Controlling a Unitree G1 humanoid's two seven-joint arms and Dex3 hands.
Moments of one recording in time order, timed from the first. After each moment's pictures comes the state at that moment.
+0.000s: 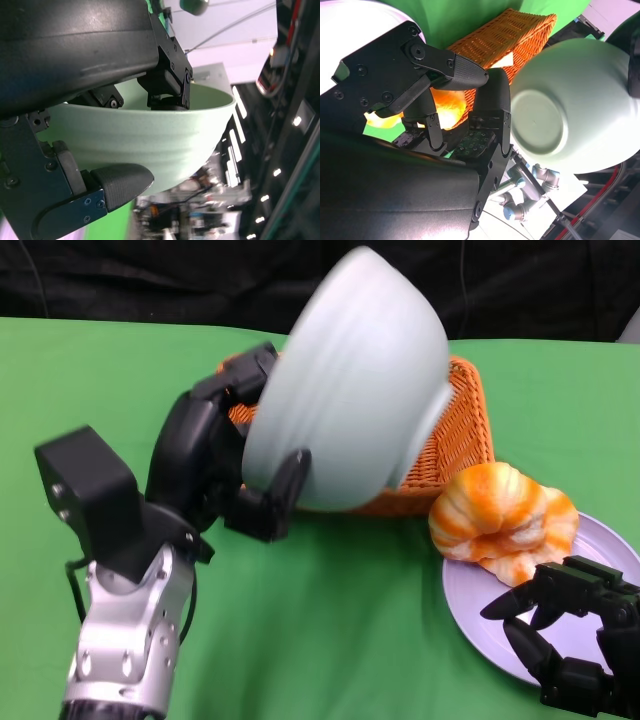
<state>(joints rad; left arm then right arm) -0.36 -0.04 0.00 0.19 -0.22 -0.22 -0.41 0.21 -0.21 0.04 -0.02 -0.52 -0.67 -0.32</state>
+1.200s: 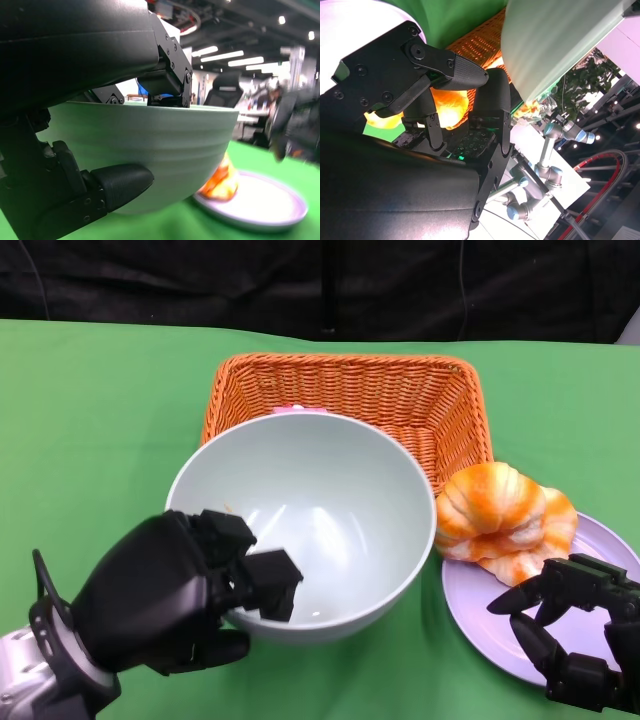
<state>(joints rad) -0.16 0.37 -0.02 0.17 0.98 -1.07 0.26 0.19 -0.21 0.02 0.02 -0.48 -0.69 -0.30</state>
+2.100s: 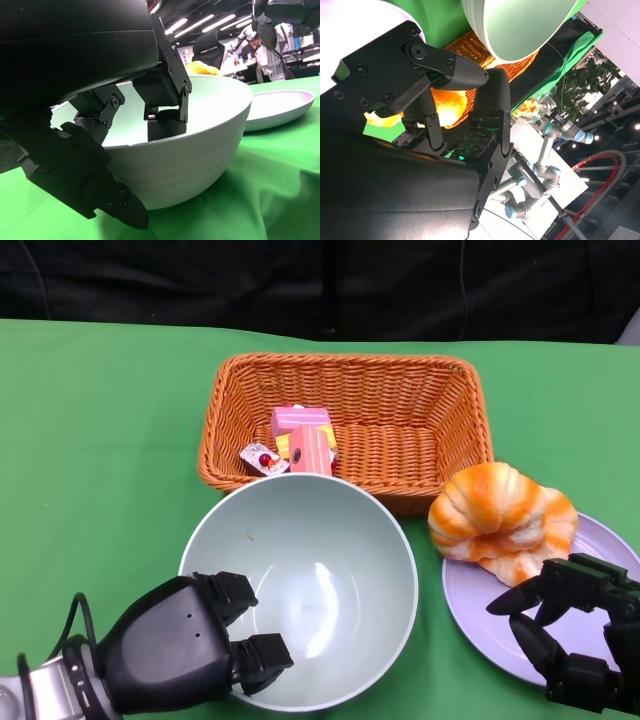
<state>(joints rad) -0.27 0.59 -0.54 0.33 1.33 -0.71 0.80 0.20 -0.20 0.02 0.01 -0.49 -0.68 -0.30</state>
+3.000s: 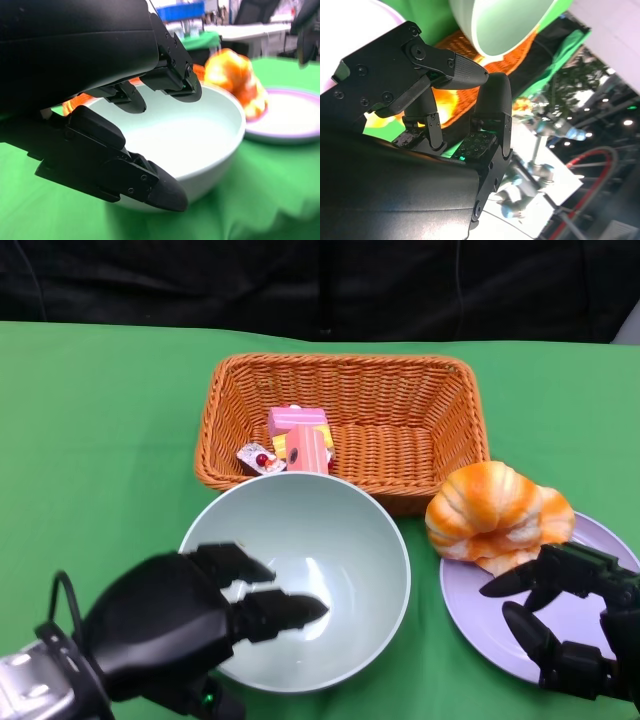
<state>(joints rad) -0.04 0.66 -0.30 -0.19 0.72 -0.51 -0.02 0.15 -0.20 0.03 0.03 -0.44 -0.72 -0.27</state>
